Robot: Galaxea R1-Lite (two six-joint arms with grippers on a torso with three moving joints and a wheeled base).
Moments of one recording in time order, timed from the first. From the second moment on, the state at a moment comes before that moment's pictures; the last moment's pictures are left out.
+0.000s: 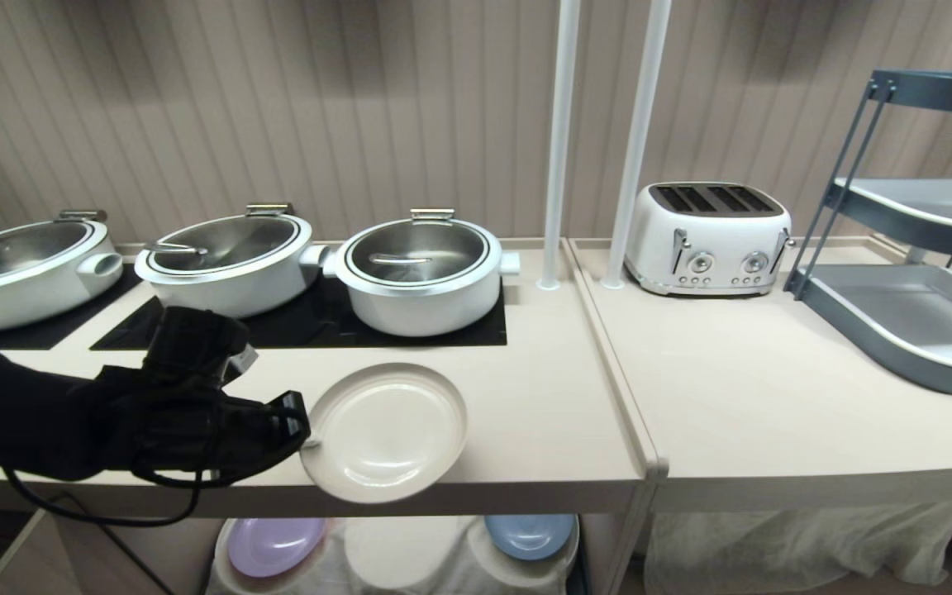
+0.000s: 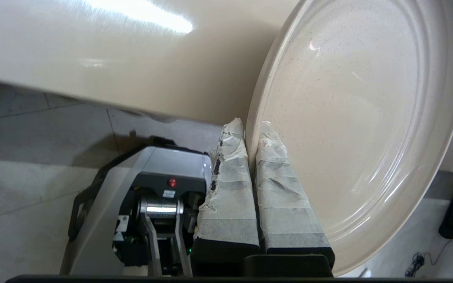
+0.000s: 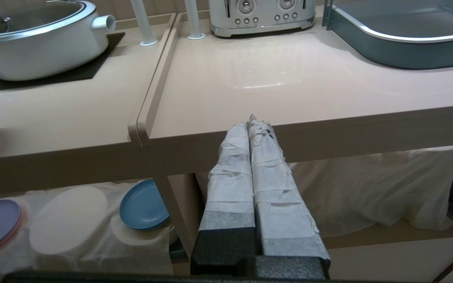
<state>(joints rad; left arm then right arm) -0.16 1.79 -0.75 -0.15 -0.21 -0.62 0.00 0.00 0.00 -0.01 -0.06 0.10</state>
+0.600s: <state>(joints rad) -0.16 1.97 -0.94 -0.12 -0.21 -0.62 0.00 0.00 0.00 -0.01 -0.06 0.10</state>
